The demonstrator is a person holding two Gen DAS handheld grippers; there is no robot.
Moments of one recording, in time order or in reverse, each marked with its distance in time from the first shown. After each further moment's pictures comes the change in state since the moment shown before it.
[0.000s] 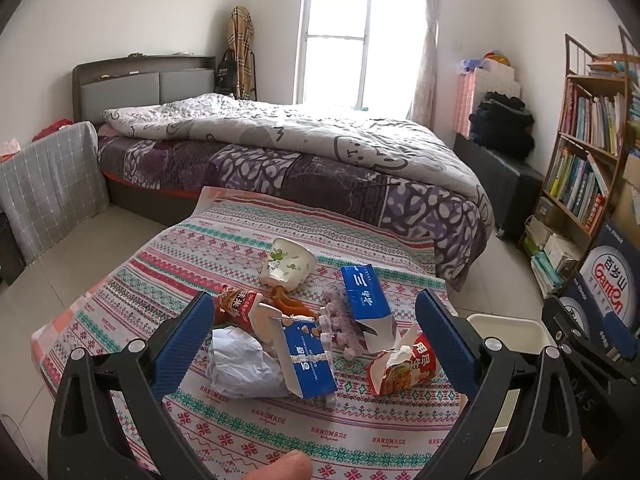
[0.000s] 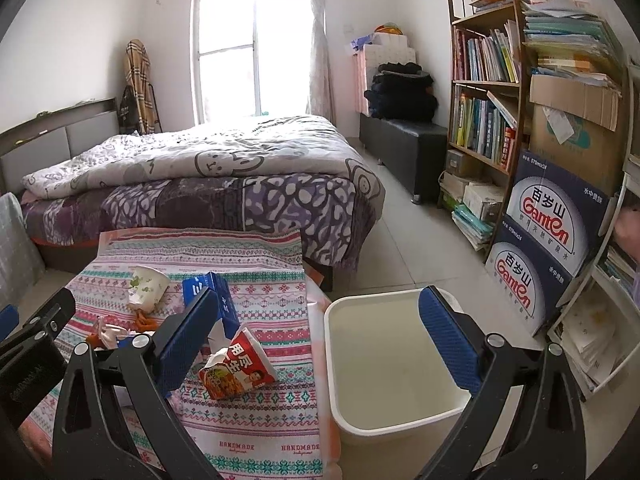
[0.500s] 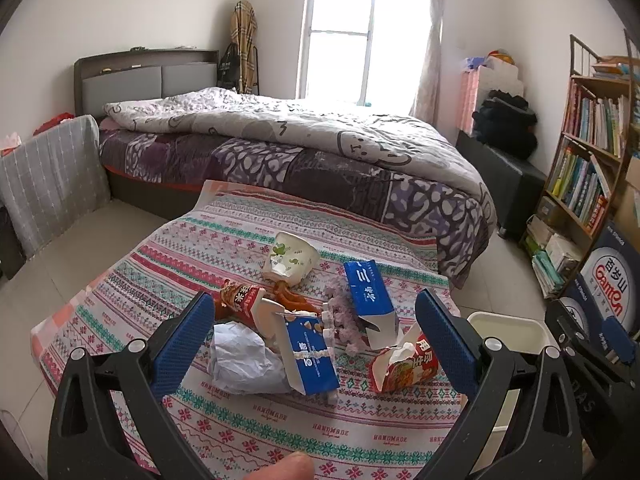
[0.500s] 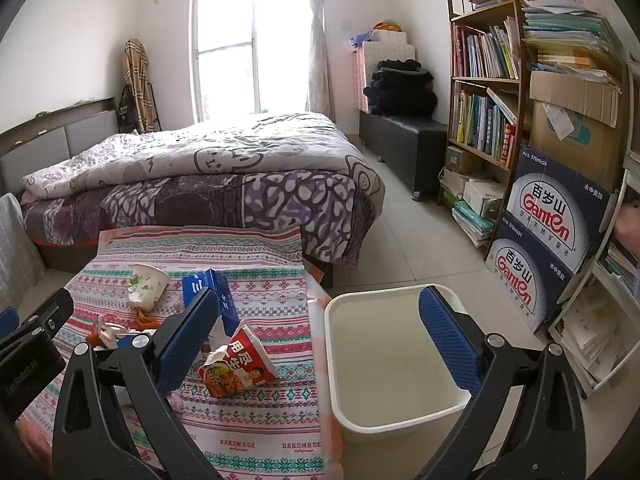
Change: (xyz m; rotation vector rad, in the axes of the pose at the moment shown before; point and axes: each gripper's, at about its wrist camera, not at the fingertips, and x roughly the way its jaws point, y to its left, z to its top) left arm 0.003 0.003 -0.003 -0.009 0.018 0.004; right arm 0.003 -0.003 0.000 0.010 0.012 0.002
